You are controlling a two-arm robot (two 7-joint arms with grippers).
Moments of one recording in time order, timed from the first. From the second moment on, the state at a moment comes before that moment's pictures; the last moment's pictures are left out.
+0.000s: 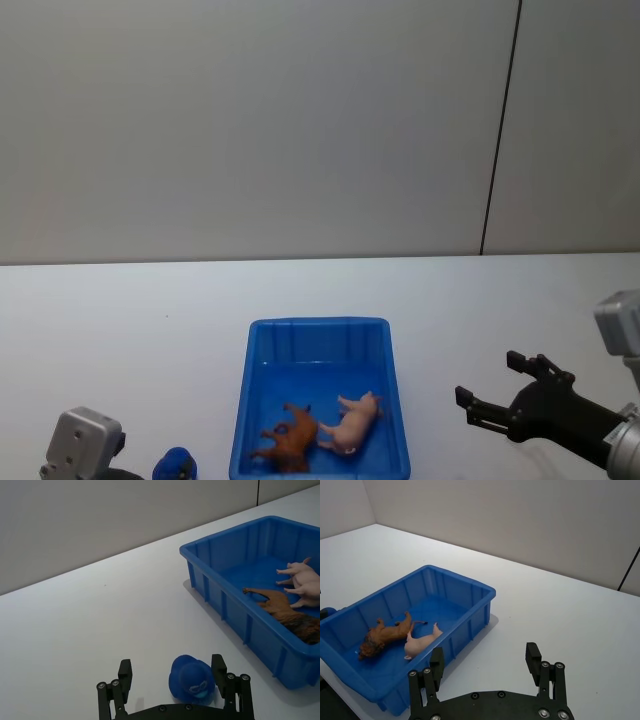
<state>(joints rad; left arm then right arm) 0.08 0.63 0.34 -1.68 -0.41 0.08 0.10 0.11 0.42 -0.23 -1.65 0.35 0.27 0.43</state>
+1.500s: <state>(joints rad) -0.03 0.58 0.31 -1.59 -0.30 0.12 -0.11 0.11 0.42 -0.23 -1.65 0.35 0.27 0.43</state>
